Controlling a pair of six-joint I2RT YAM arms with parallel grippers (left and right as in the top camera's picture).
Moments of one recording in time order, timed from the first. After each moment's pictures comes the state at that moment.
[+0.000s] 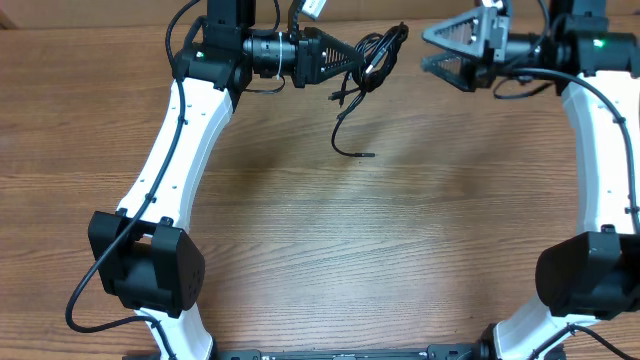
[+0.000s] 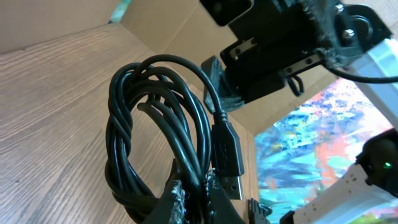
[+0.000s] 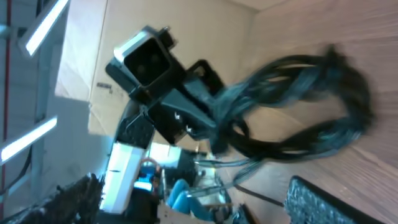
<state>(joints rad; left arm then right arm) -0.24 1.93 1.85 -0.46 1.21 -0.16 -0.07 1.85 1.90 -0.95 -1.39 0.36</state>
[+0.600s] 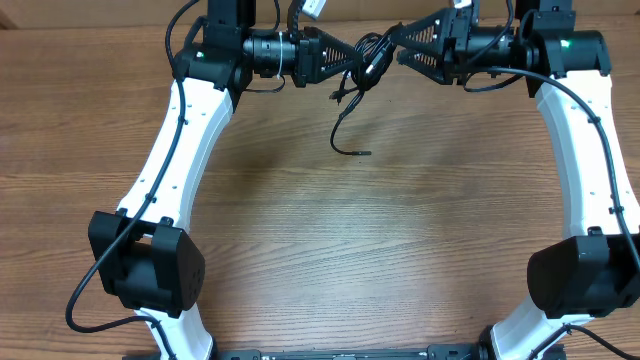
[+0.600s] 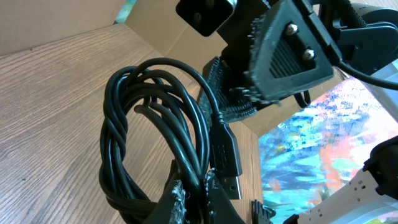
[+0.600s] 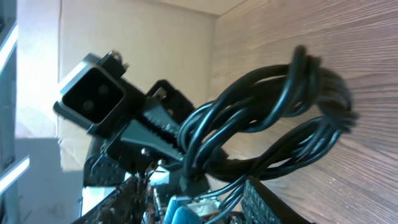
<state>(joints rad) -0.25 1.93 1.85 -0.46 1.19 -0.16 0.03 1.85 1.90 -0.85 -1.16 0.62</state>
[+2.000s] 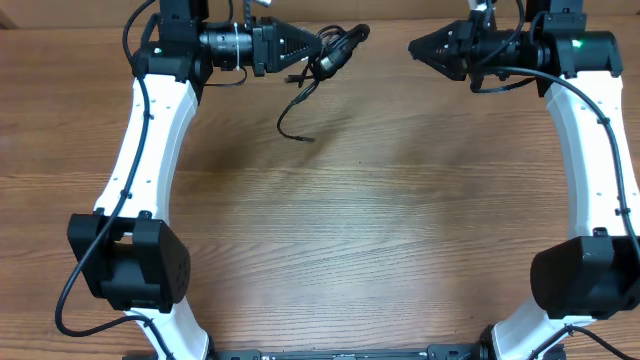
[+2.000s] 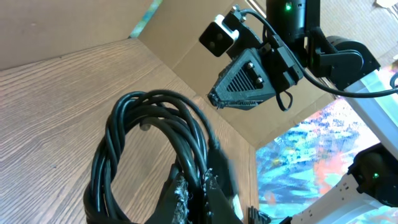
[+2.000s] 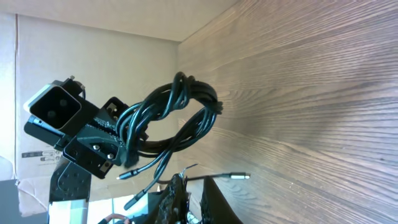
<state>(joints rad) -0.11 1.93 1.84 -0.46 1.29 -0.18 -0.01 1.84 1.90 -0.92 -1.01 0.59</state>
